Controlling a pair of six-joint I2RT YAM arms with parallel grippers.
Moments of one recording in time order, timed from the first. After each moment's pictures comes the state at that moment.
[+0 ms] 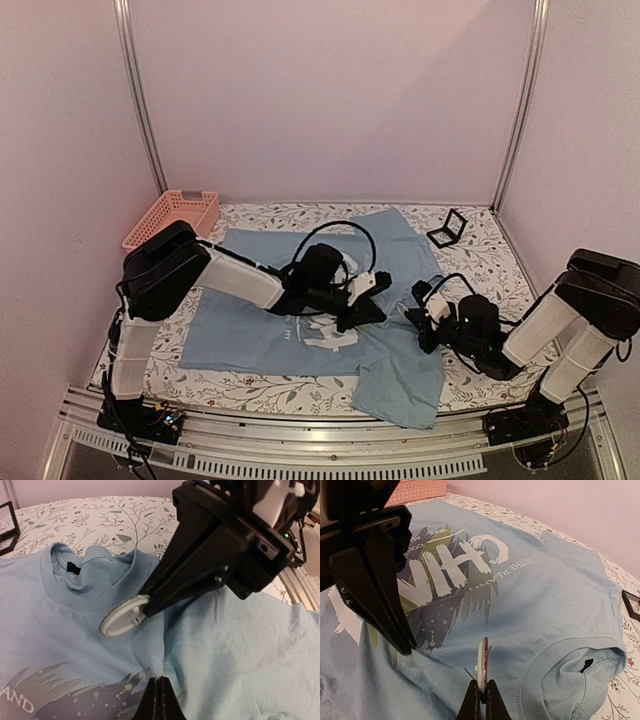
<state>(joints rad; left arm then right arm) -0.92 2.22 1.32 0.32 0.58 0.27 0.75 1.61 0.21 1.04 0.10 -0.09</state>
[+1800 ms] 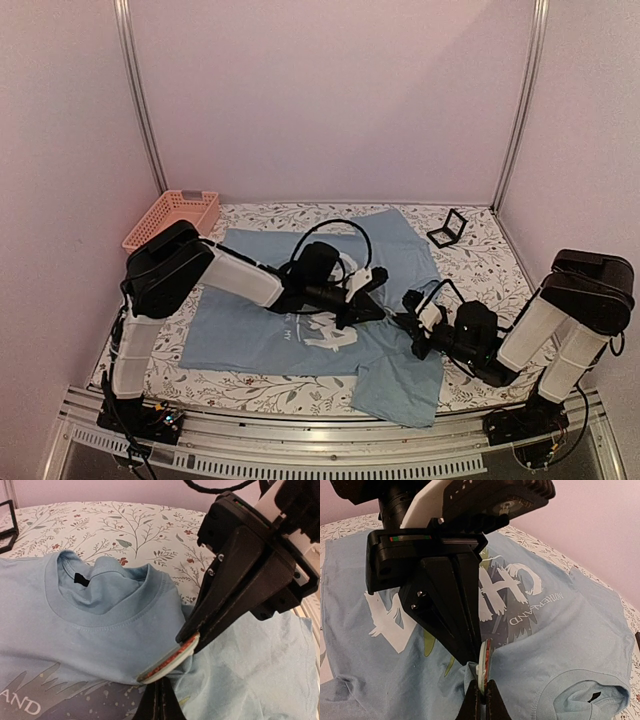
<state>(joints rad) -0.89 2.25 1.33 0.38 0.65 0.21 0.84 1.70 0.19 1.26 0.04 -0.20</state>
